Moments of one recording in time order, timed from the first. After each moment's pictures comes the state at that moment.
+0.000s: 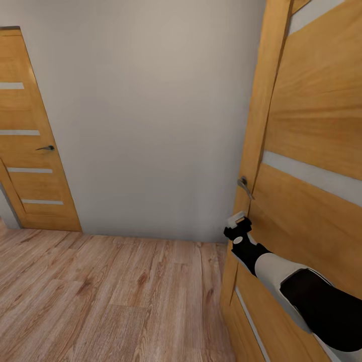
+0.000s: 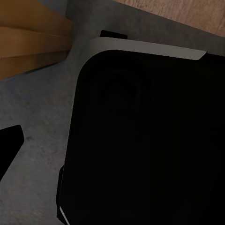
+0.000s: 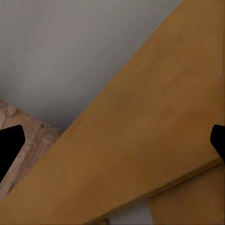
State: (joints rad) left arm 0.00 0.01 0.01 -0.08 0.19 -0.05 0.01; right arm -1.10 0.03 0.56 -0.05 0.05 -0.03 -0.35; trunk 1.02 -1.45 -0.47
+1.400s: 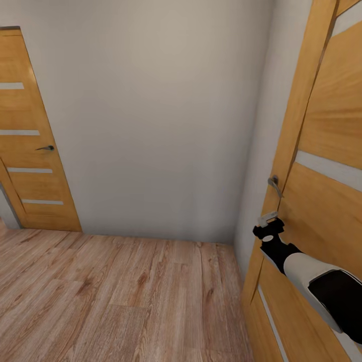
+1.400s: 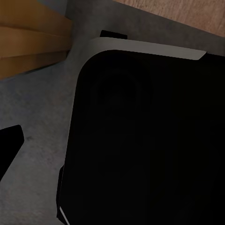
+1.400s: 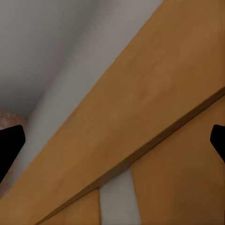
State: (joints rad) left arm 0.00 0.01 0.01 -0.08 0.19 -0.05 0.01; right arm -1.10 -0.15 0.55 -0.07 -0.03 -0.04 -0.35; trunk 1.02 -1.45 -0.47
